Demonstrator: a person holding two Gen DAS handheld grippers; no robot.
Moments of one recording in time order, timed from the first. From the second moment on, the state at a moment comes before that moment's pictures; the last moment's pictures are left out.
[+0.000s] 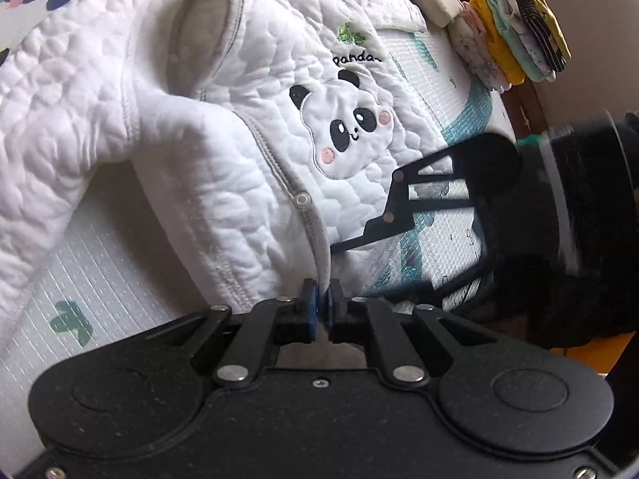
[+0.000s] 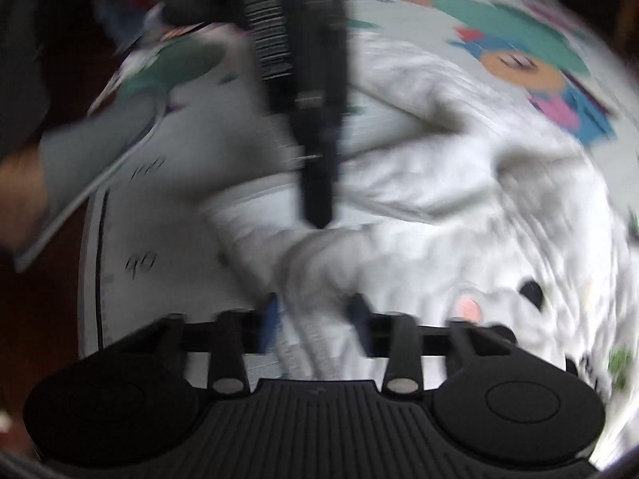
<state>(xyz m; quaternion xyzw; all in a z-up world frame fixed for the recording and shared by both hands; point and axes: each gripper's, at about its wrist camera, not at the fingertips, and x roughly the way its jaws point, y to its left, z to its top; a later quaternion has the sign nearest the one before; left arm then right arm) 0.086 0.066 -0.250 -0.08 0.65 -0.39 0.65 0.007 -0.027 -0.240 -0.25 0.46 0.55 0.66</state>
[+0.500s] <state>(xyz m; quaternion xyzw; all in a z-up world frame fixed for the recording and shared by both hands) 0.091 0.057 -0.253 -0.14 0.63 -0.41 0.64 0.076 -0.185 -0.193 0.18 0.49 0.40 0.75</state>
